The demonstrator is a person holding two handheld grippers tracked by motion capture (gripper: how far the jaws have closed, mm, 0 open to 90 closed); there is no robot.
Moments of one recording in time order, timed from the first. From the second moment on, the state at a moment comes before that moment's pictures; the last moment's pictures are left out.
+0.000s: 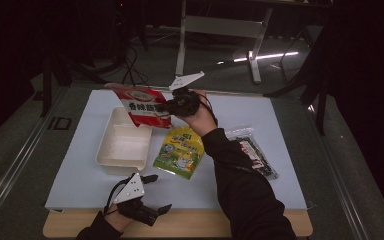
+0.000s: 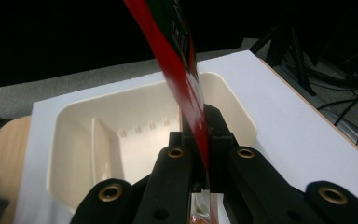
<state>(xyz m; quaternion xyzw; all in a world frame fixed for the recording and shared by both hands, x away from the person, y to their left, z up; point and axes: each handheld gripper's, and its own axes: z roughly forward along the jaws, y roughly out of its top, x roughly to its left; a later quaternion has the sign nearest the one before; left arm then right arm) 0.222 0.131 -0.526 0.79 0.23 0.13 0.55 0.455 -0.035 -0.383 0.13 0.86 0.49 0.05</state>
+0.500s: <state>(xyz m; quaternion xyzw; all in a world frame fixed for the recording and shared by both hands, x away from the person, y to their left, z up) 0.222 0.136 -0.527 0.79 0.24 0.13 0.56 0.478 0.008 -0.398 0.14 0.85 0.50 0.04</state>
